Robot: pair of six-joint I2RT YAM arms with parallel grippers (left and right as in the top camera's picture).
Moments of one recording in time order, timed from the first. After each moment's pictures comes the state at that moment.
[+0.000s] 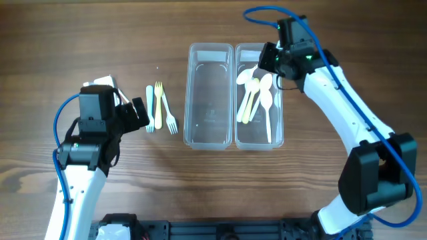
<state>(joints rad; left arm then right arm) -0.04 1.08 0.86 -0.67 -0.09 -0.22 0.26 1.79 1.40 -0.54 -0.02 0.52</state>
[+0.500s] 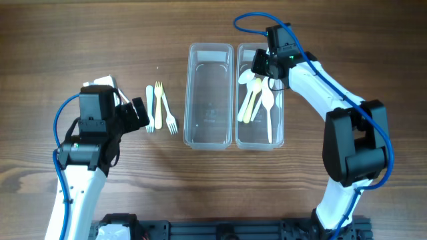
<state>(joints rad) -0.04 1.08 0.86 -0.67 -0.09 -0.22 0.26 2.01 1.40 -0.38 -0.02 0.48</state>
